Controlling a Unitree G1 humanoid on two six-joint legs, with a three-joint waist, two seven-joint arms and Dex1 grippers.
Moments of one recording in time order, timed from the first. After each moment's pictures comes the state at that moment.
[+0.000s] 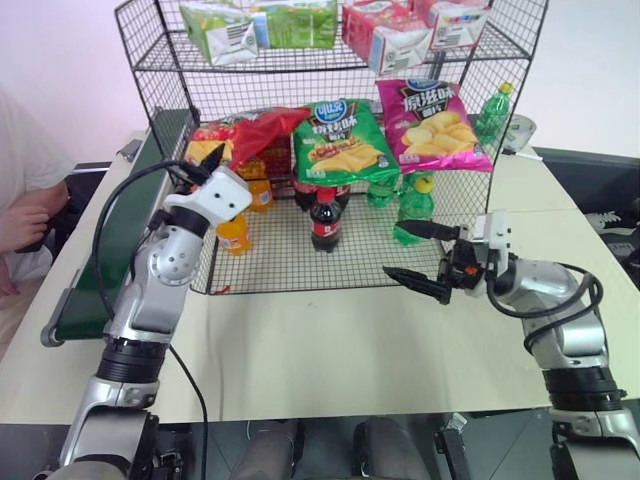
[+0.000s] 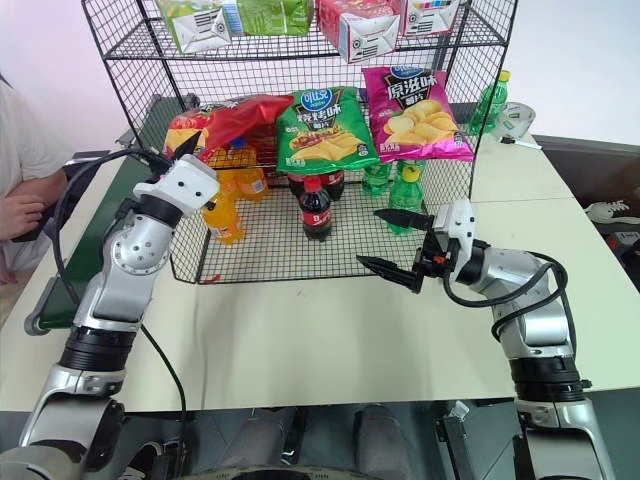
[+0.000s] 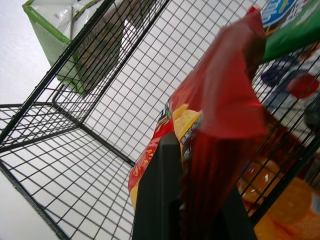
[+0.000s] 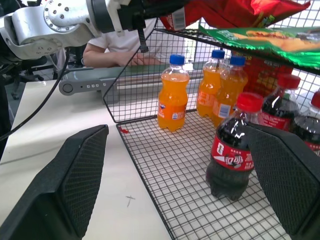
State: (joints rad) left arm -0.48 0.47 -0.03 -0.01 0.46 -0.04 -0.07; right arm -0.32 -0.59 -0.09 -0.04 0.53 0.14 1.15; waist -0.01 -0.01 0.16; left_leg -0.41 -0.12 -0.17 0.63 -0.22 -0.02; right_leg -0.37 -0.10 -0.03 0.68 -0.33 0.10
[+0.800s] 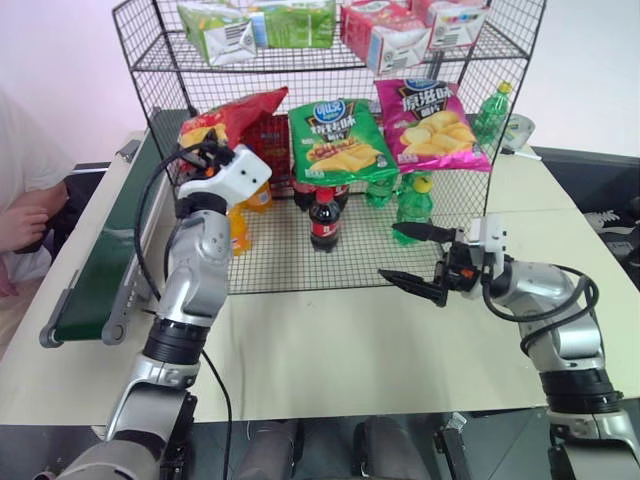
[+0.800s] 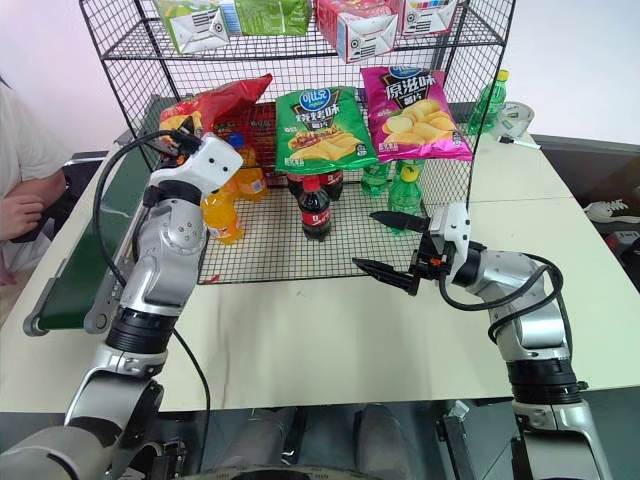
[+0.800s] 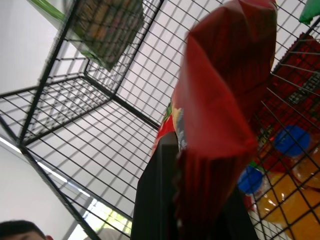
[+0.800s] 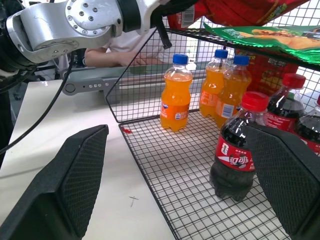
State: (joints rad) left arm -0.62 0.29 -0.11 0.02 0.73 0.32 0.07; right arm -0.31 -0.58 -0.08 -0.04 0.53 0.14 1.15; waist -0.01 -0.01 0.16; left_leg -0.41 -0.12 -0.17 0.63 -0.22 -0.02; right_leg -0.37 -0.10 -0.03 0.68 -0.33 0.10
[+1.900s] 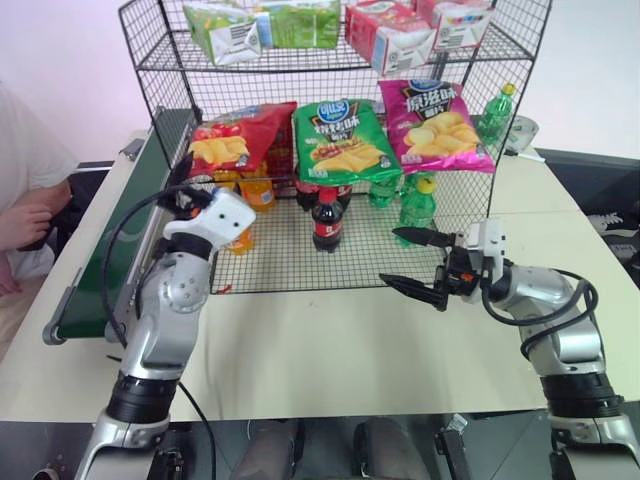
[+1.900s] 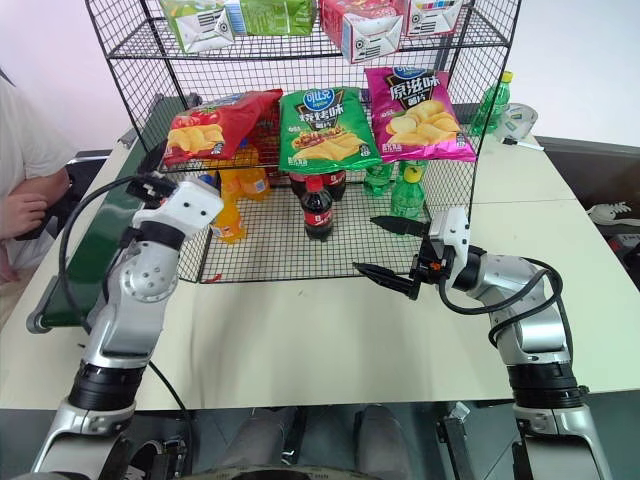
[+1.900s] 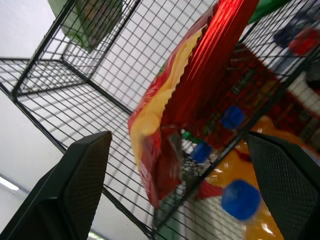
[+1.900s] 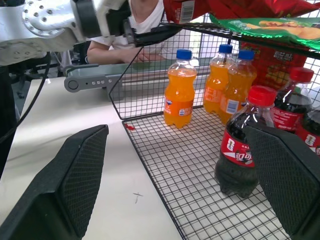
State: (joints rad) left arm -0.27 0.40 0.03 -0.33 0.36 0.16 -0.16; right arm -0.29 -0.58 -0.08 -0.04 0.52 0.13 1.15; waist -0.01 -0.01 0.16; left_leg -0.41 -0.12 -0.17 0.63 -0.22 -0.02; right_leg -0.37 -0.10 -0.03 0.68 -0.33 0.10
